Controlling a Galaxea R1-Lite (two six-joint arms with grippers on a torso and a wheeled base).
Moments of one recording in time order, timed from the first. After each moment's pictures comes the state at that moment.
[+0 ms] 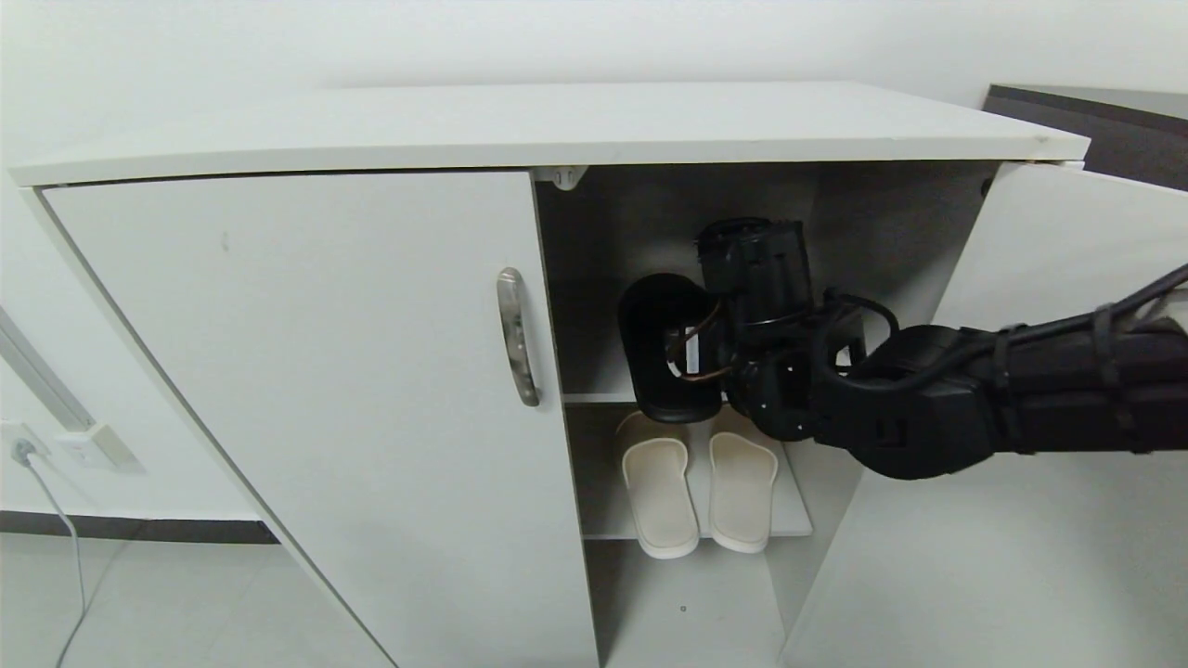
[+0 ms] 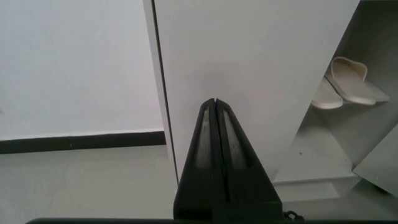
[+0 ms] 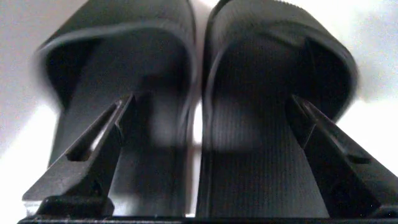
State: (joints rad) left arm 0.00 0.00 0.00 0.00 -0.03 0.01; right arm 0.80 1.99 -1.46 -0.24 -0.74 0.17
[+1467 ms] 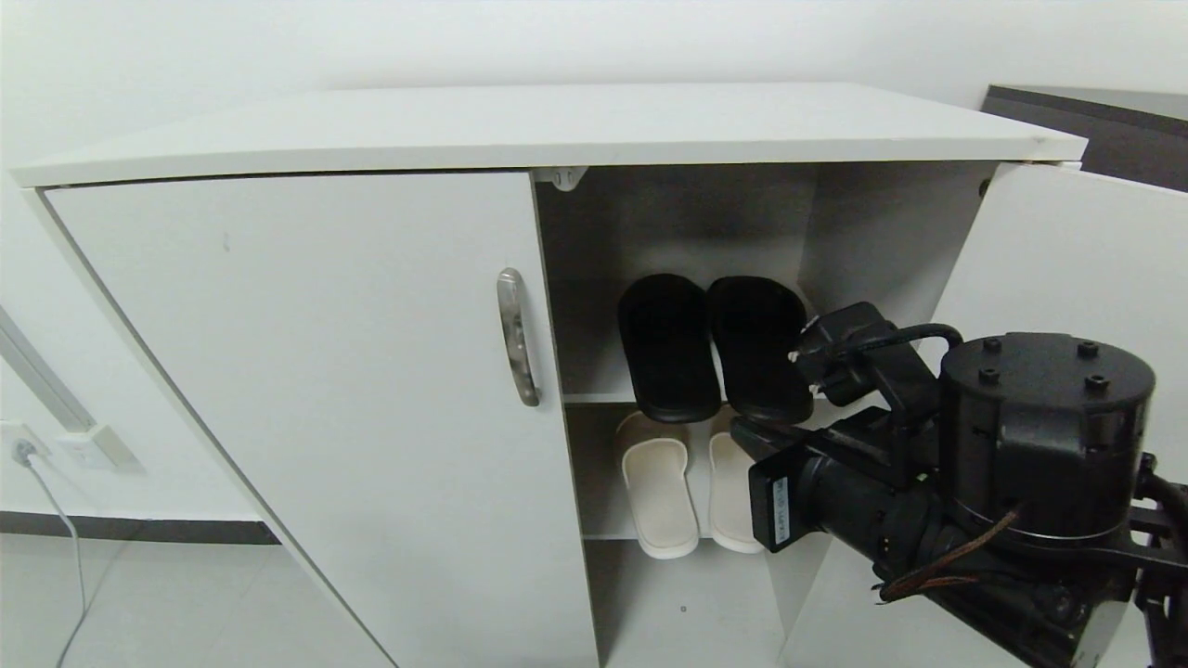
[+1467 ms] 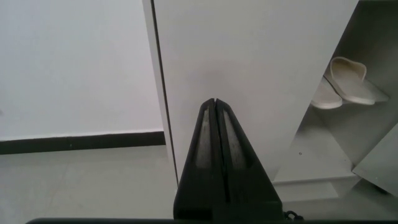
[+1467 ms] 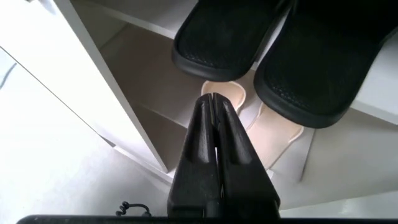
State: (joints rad) left arm 0.00 0.00 0.00 0.00 -0.03 0.01; right arm 0.95 1.59 -0.78 -0.60 -0.42 0.08
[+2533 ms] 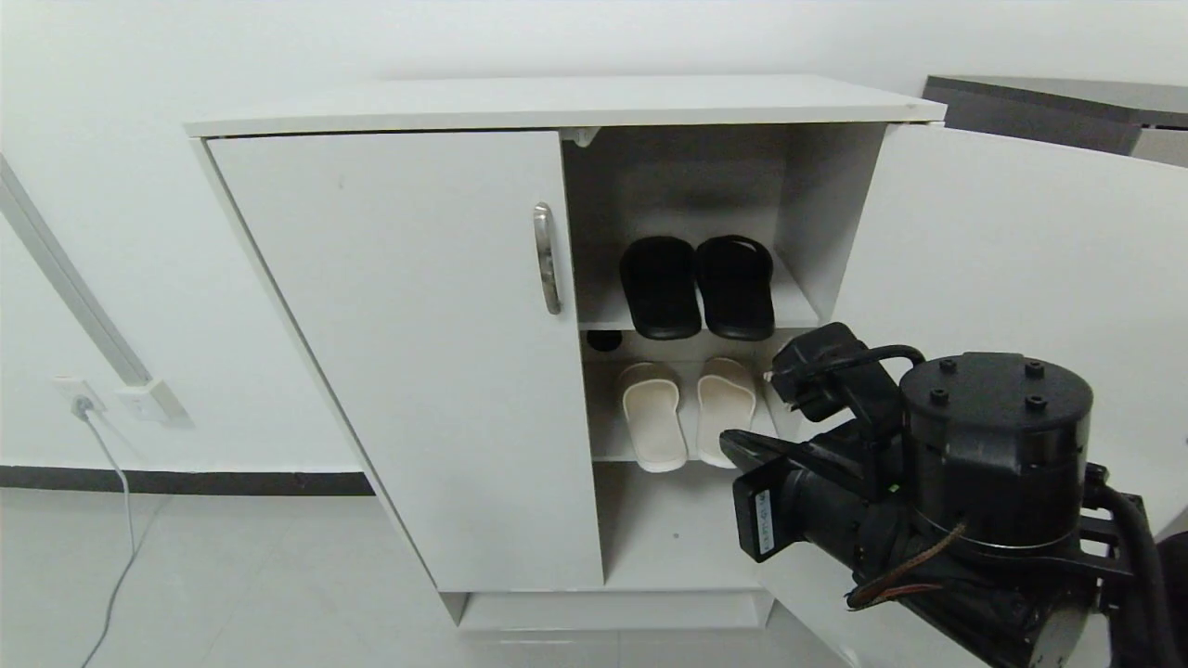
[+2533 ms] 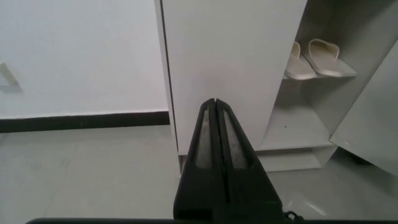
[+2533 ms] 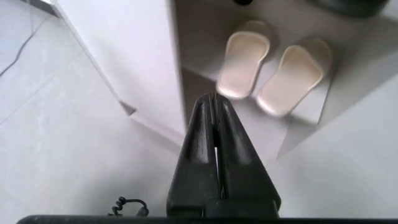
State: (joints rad) left arm 0.00 0.00 0.00 0.00 -0.03 0.01; right arm 0.95 1.63 -0.77 -0.62 -0.42 0.08
